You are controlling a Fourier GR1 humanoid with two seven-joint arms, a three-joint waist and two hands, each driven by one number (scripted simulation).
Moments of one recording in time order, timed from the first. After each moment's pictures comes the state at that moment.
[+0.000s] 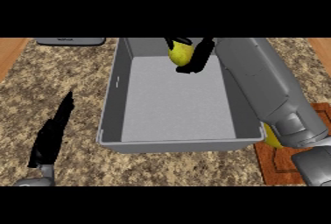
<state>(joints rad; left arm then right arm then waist) -0.02 0.20 0.03 -1.53 -0.19 0.06 0.08 -1.27 -0.19 0.14 -0.61 0.51 0.44 -0.59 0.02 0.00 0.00</state>
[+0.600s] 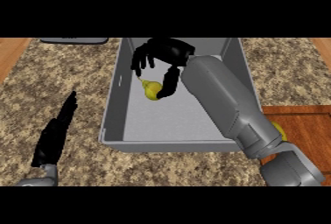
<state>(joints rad) -0.02 0.18 0.02 -1.54 -0.20 0.05 0.08 -1.26 -0.02 0.24 -0.45 0.56 0.30 -0.48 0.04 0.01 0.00</state>
